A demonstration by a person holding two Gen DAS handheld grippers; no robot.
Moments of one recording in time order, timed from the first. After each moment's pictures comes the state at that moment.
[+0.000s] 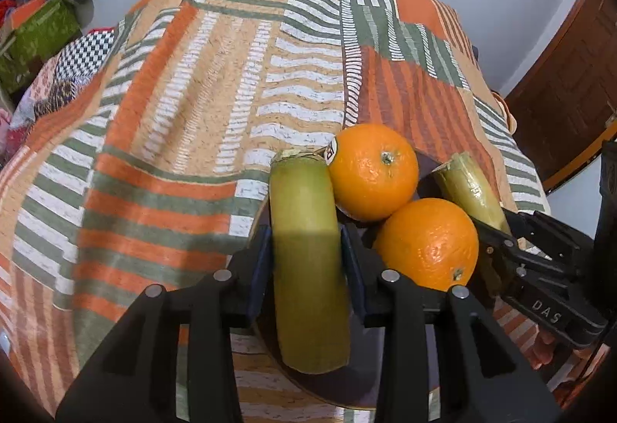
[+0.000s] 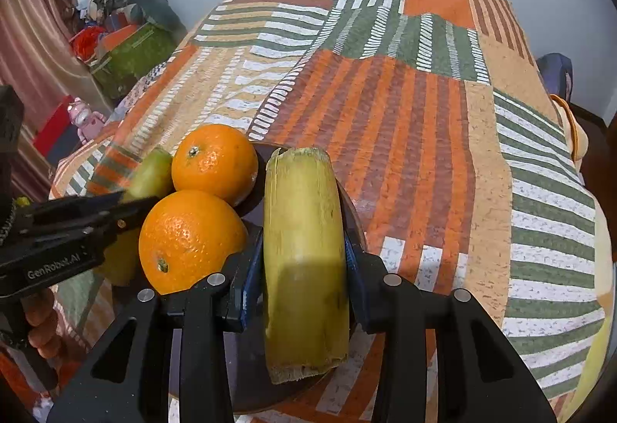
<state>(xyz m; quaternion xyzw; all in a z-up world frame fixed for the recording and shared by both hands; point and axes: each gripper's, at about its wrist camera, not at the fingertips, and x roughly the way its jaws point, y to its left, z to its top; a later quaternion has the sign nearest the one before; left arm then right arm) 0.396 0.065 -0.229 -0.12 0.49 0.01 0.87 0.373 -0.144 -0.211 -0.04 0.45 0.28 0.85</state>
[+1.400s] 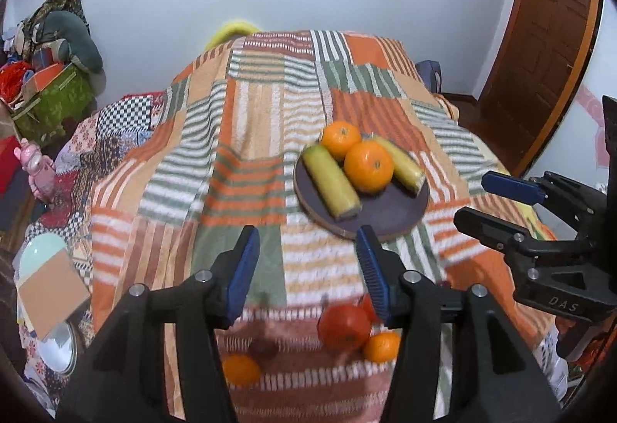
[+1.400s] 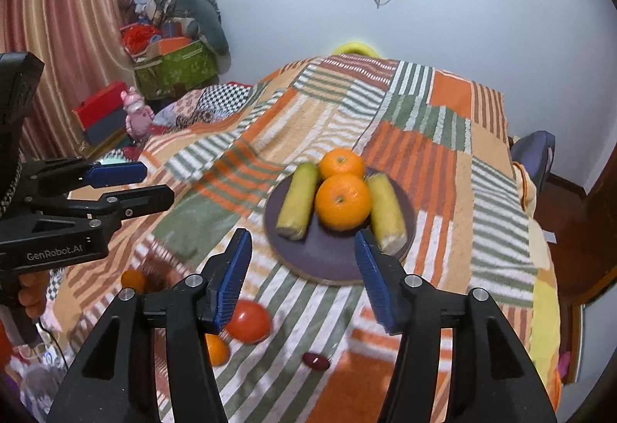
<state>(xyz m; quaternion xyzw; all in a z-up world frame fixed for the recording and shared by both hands) 0.199 0.074 -0.128 -0.03 0.40 -0.01 0.91 0.200 -0.116 -0.123 -0.11 0.34 0.29 0.89</state>
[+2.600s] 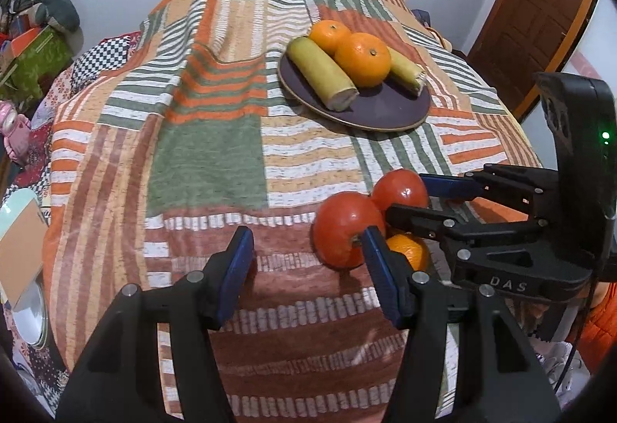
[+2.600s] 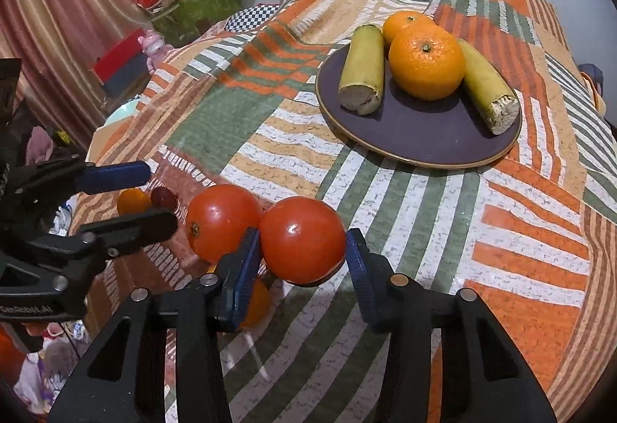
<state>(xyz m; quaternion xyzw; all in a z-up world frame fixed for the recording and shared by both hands) 0.176 0.068 -0.212 -0.04 0.48 -0.05 0.87 0.192 -0.091 -0.223 -0.08 0.47 0.34 0.81</state>
